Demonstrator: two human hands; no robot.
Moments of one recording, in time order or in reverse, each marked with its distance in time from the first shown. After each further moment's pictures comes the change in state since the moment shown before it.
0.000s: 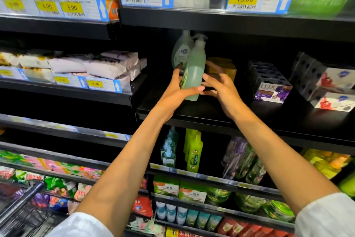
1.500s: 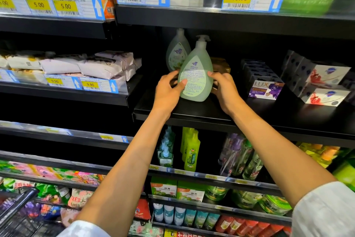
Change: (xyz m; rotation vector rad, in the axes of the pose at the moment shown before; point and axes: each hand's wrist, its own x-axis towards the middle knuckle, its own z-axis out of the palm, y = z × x) left_hand 0.004 -0.008 0.001 0.061 0.268 0.095; right_hand 0.007 0.007 -0.010 0.074 0.204 0.115
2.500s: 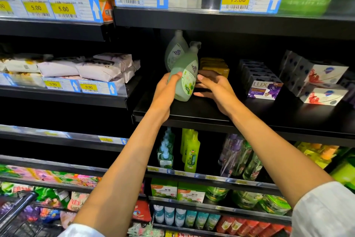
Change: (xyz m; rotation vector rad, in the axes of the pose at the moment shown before) left_hand 0.001 0.009 -0.003 -0.289 -0.037 -0.195; right_hand 0.002 0.001 0.006 -0.055 -0.114 0.049
